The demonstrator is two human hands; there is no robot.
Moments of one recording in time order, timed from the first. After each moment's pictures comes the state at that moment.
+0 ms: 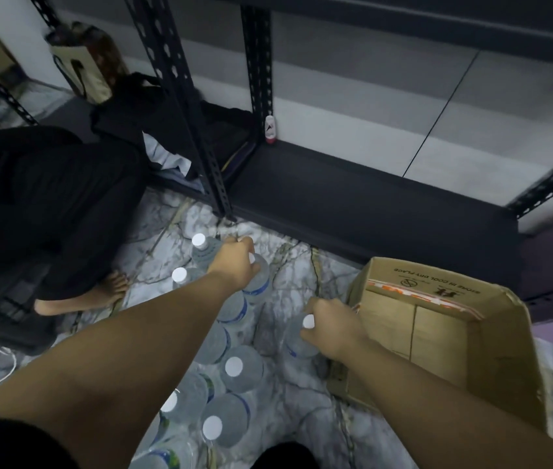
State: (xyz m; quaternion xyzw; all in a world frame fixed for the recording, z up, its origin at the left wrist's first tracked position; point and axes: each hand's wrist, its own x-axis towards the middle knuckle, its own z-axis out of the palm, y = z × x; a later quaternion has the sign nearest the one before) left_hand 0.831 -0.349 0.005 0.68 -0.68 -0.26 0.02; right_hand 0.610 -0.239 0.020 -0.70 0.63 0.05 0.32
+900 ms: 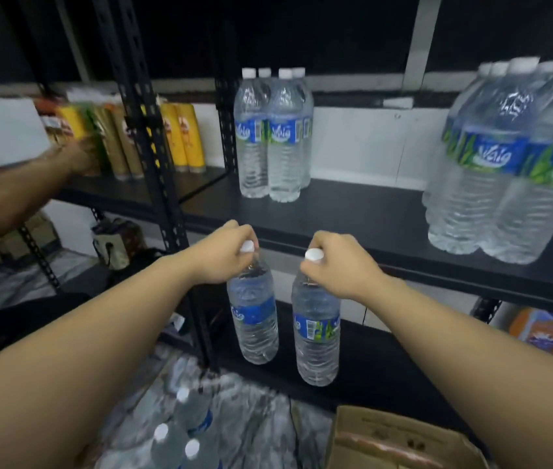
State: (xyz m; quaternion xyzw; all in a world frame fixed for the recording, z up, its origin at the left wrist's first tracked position) left_hand 0.784 -0.398 0.400 0.51 -0.84 -0.10 0.15; right_hand 0.533 -0.346 0.393 -0.74 0.61 -0.25 0.11
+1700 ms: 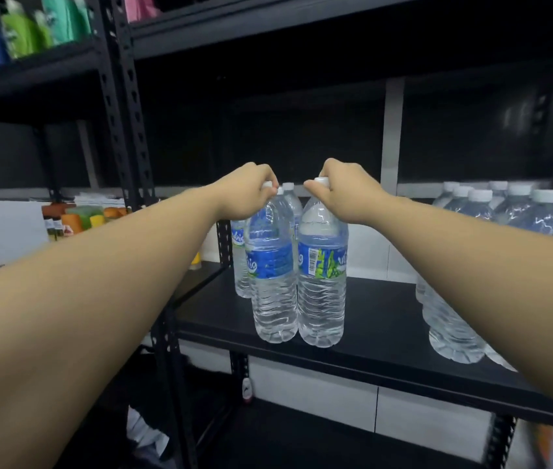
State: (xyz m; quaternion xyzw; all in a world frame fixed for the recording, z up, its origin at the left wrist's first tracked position) left_hand 0.730 -0.484 0.653 0.46 -0.85 0.08 0.26; right_hand 0.512 -0.436 0.638 -0.72 0.59 -0.34 -0.10
